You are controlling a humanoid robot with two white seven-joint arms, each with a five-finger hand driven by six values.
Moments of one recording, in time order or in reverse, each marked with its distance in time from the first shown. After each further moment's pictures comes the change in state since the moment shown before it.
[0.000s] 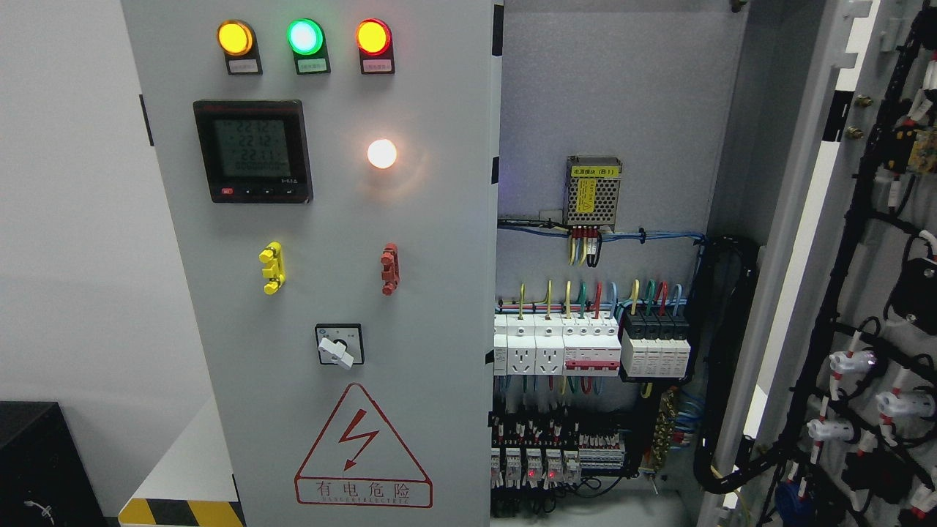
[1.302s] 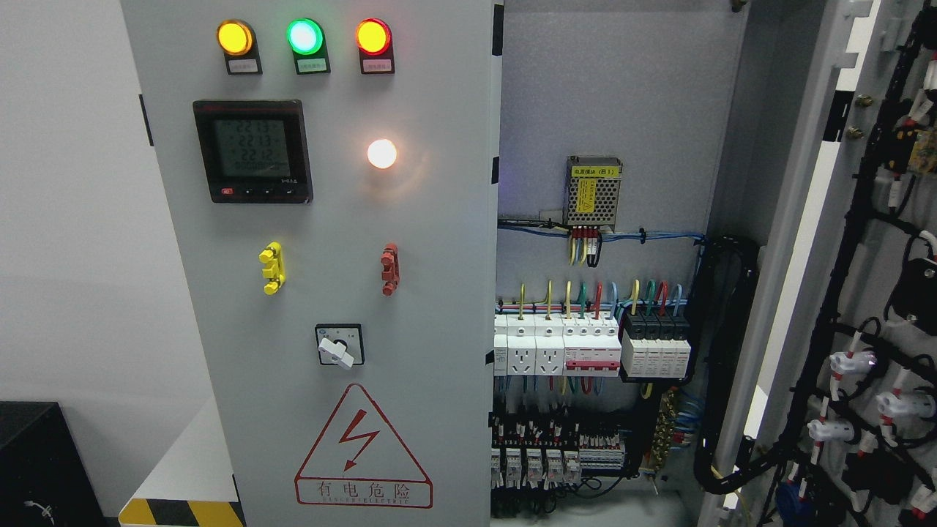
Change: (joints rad) left arm 0.009 0.188 -0.219 -0.302 0.080 -0.121 -0.027; right arm -0.299 0.026 -0.003 0.804 0.004 0.351 -0.006
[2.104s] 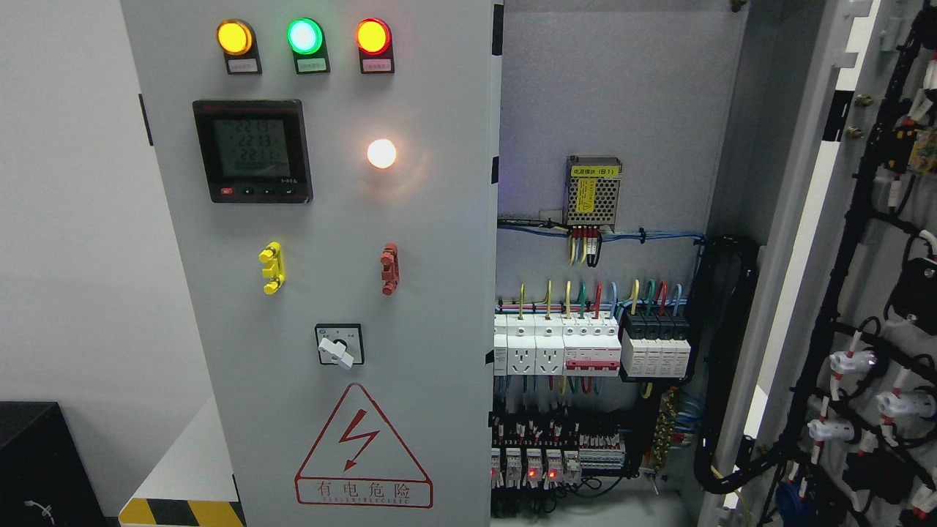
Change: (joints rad) left arm -0.036 0.389 -0.537 -1.077 0.333 0.355 -0.363; right arm 0.000 0.000 0.000 0.000 0.000 0.000 0.000
